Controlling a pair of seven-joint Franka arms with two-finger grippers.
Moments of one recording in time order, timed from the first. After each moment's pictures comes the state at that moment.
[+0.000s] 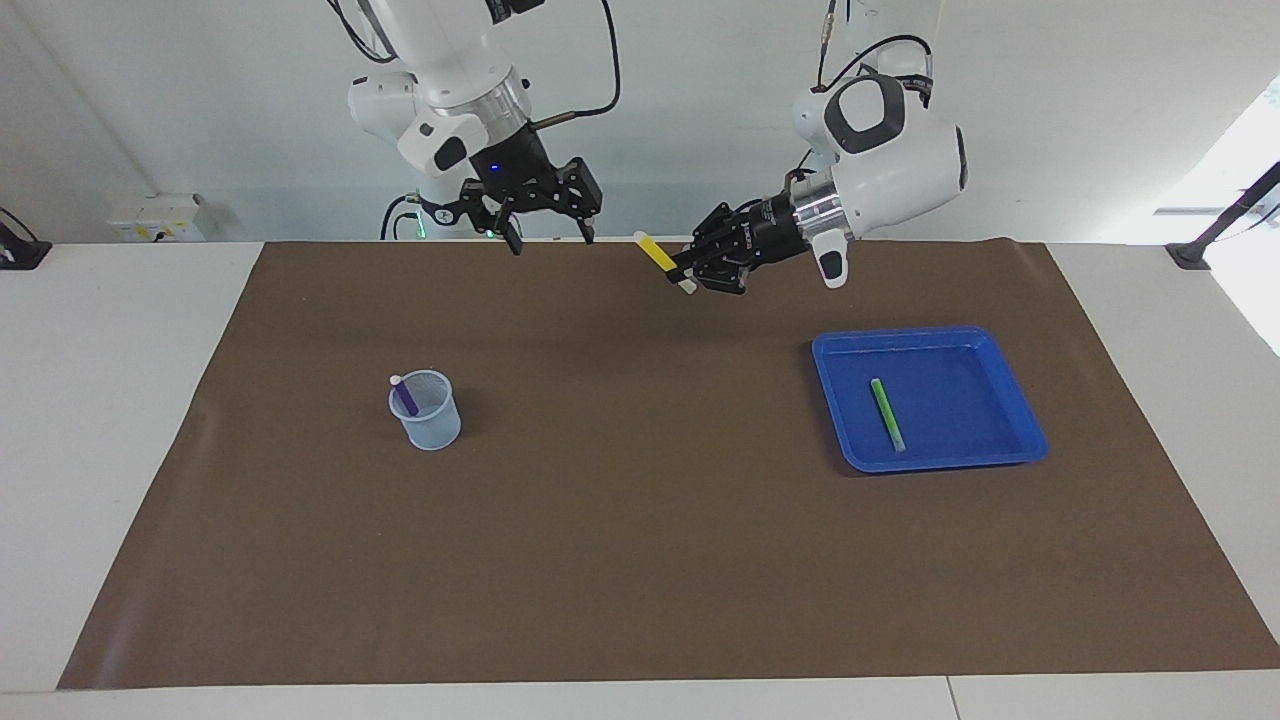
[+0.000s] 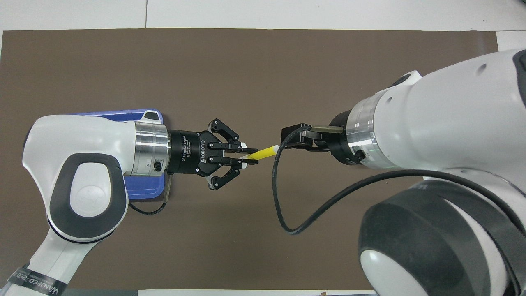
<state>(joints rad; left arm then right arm) 0.11 -0.10 -0.56 -2.06 -1.20 2.06 -1.45 0.05 -0.01 0.38 -1.62 0.30 1.78 0.51</state>
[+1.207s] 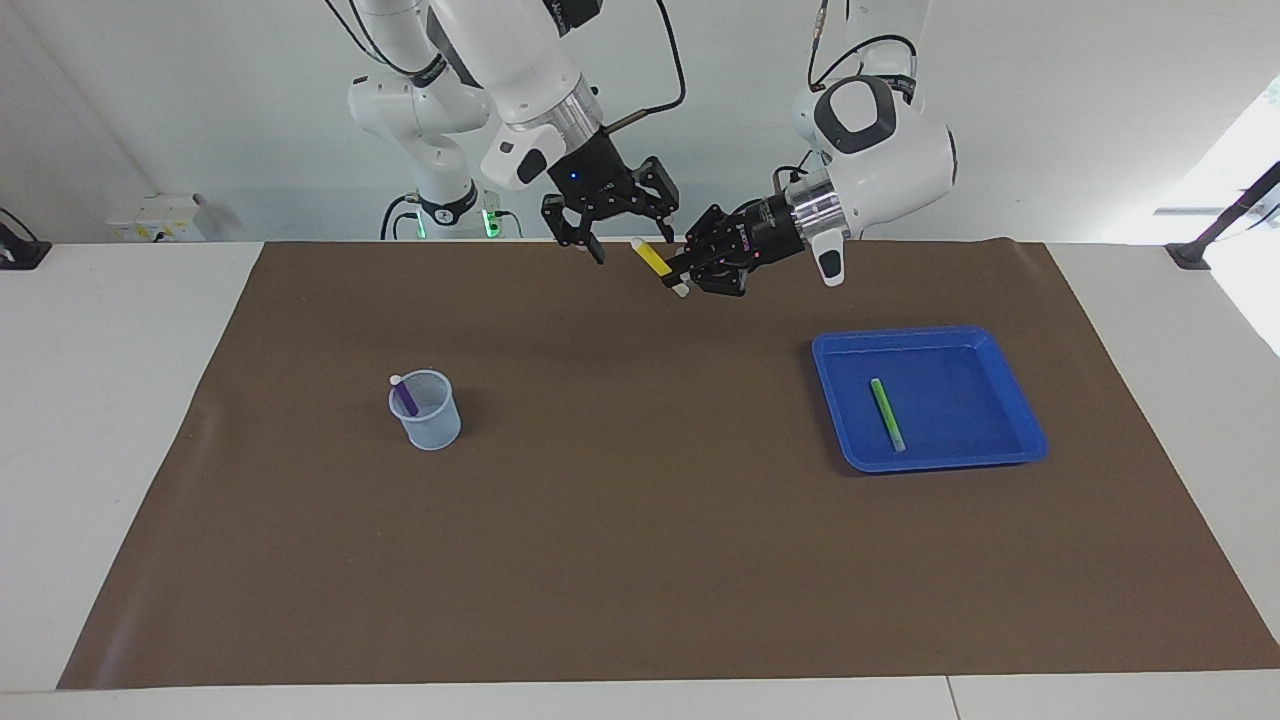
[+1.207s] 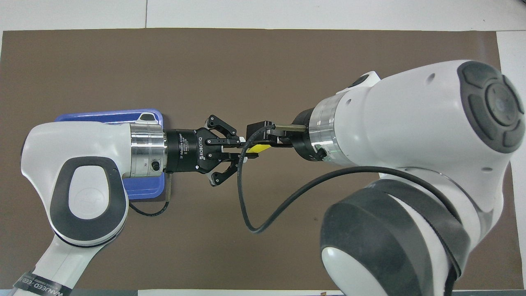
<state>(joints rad) 0.10 -0.11 -0.56 -2.08 -1.28 2.12 -1.46 0.05 0.04 0.46 -1.63 0.35 1.93 0.51</state>
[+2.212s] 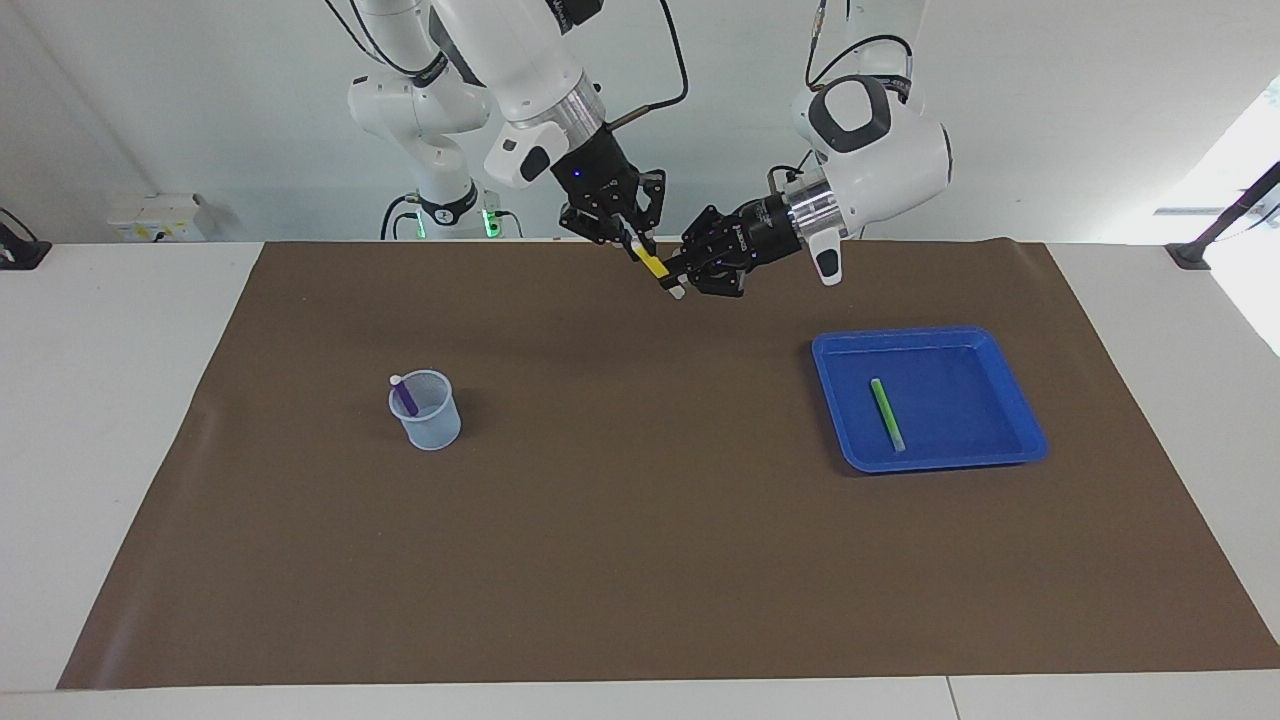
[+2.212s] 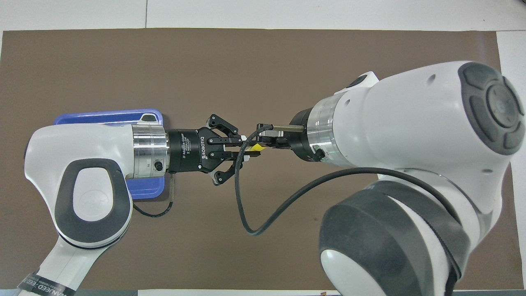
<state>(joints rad) 0.09 -0.11 -0.56 -2.08 -1.29 2.16 -1.47 0.04 0.04 0.47 -1.63 0.36 1.94 0.50</state>
